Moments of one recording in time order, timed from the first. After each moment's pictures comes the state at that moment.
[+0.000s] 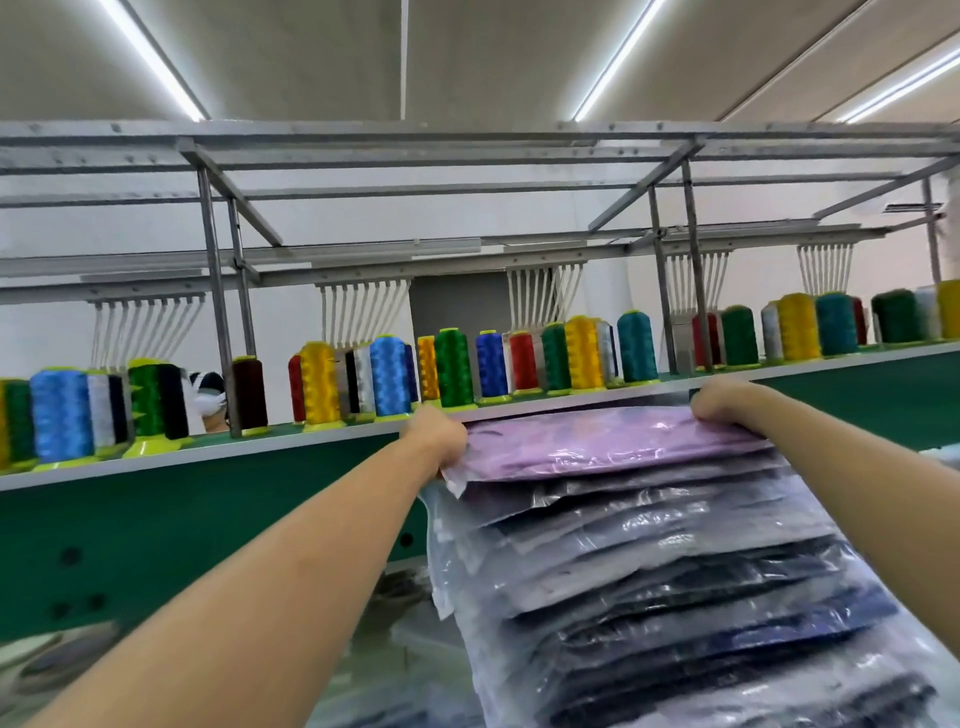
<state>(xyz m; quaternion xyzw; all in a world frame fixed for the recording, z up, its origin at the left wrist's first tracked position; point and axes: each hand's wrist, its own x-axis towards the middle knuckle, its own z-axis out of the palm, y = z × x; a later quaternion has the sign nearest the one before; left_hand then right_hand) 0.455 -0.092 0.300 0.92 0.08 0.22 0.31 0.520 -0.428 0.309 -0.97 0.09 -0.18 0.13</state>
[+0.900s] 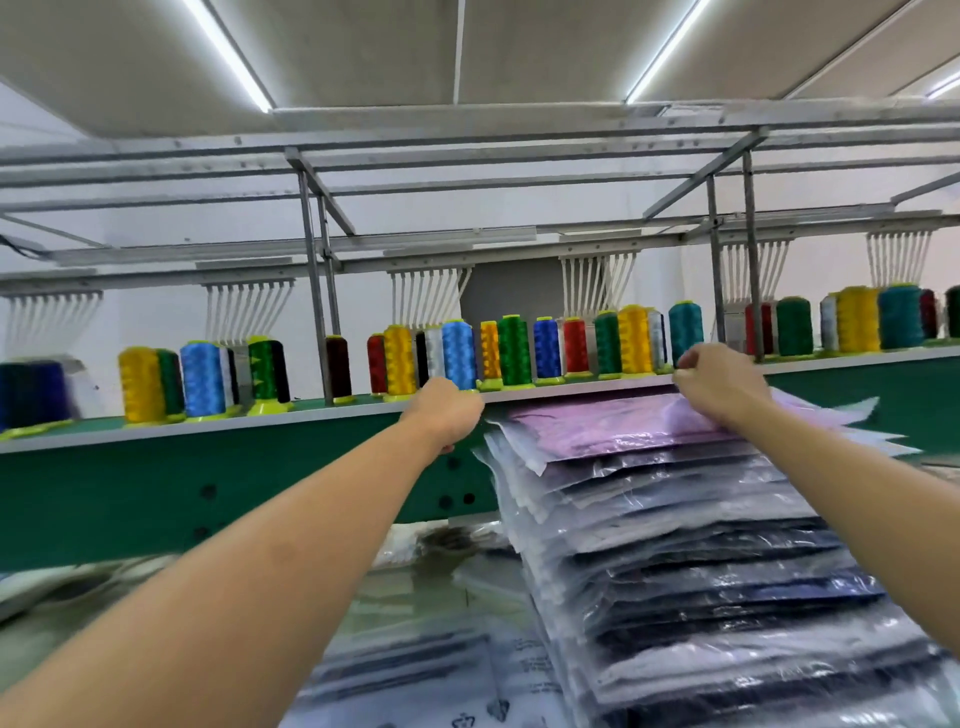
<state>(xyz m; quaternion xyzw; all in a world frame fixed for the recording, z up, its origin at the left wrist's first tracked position) 0.368 -0.031 0.305 0.88 0.05 0.23 0.41 0.448 -0.351 0.301 -0.89 -0.01 -0.37 0.27</state>
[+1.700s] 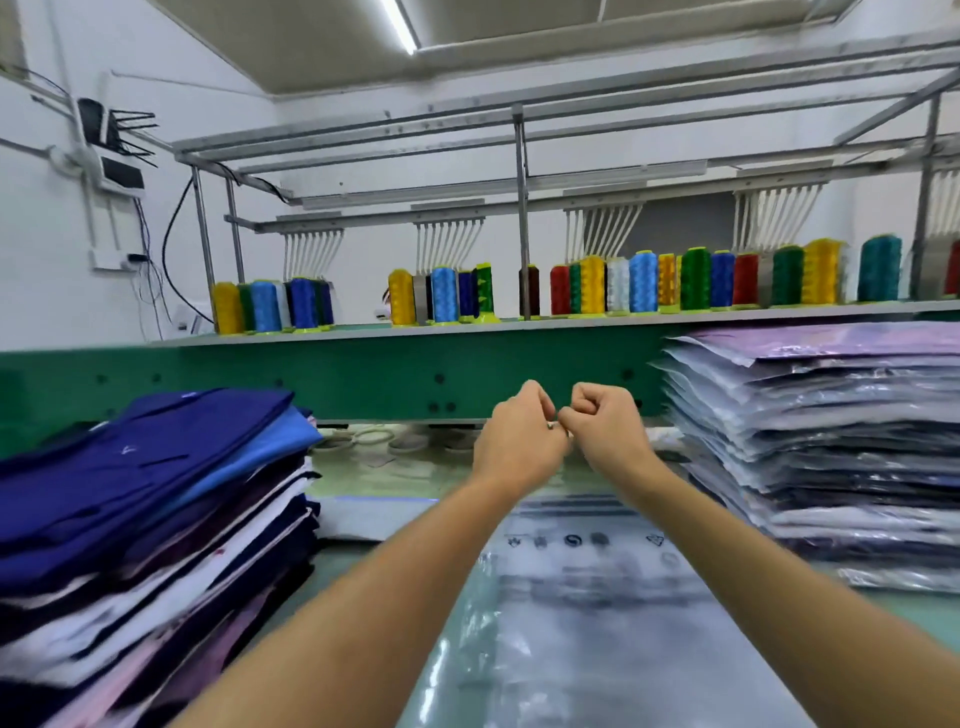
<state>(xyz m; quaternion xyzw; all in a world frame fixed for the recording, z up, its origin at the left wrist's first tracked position) 0.094 0.084 0.204 0.90 0.05 0.31 0.31 0.160 -0.020 0.191 -0.71 -0.32 -0.18 0.60</state>
